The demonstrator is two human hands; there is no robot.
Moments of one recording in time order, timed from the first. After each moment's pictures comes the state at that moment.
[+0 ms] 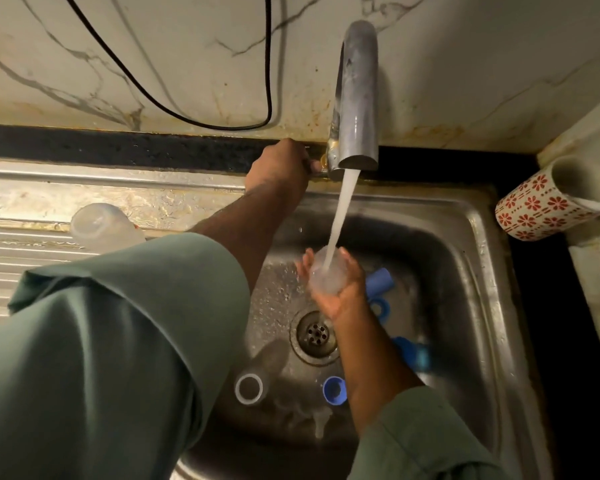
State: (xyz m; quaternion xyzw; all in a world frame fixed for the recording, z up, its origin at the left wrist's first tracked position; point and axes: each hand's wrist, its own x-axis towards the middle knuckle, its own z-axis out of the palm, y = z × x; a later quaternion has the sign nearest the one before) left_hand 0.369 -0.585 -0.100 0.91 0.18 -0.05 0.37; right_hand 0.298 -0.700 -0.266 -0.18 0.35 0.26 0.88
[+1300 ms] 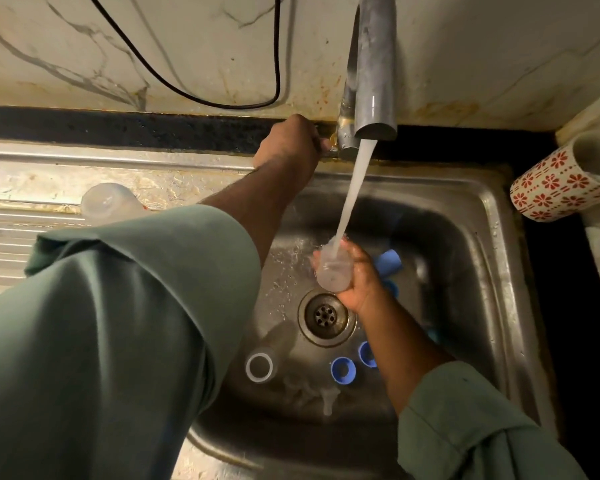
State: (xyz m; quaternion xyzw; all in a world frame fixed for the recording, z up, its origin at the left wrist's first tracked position) left_hand 0.369 -0.584 -0.101 0.91 0.19 -0.06 0.37; right_hand 0.294 -0.722 -0.280 -0.38 0.28 0.34 0.82
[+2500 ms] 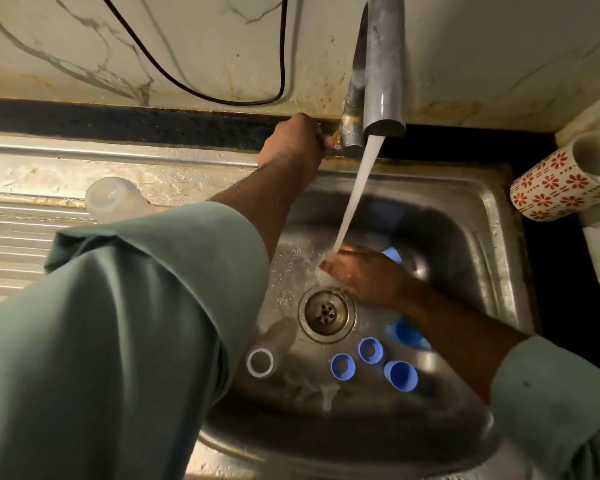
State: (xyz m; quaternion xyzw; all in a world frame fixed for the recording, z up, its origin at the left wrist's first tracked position) left_hand 0.371 -0.584 -0.104 0.91 0.19 -0.06 0.37; right_hand 0.310 -0.762 -0.248 -0.84 -0.52 0.10 0.10
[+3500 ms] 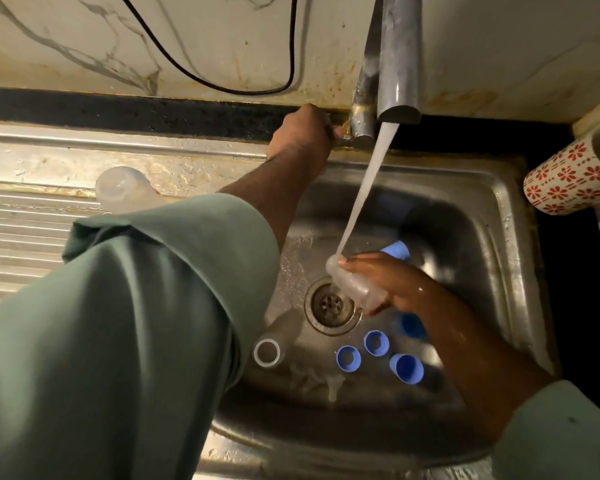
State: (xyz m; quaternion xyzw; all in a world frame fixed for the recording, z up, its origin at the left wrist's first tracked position) left_hand 0.372 -0.583 -0.111 0.90 0.19 -0.06 0.38; right_hand 0.287 -0.761 -0.222 -0.70 0.17 0.49 0.49
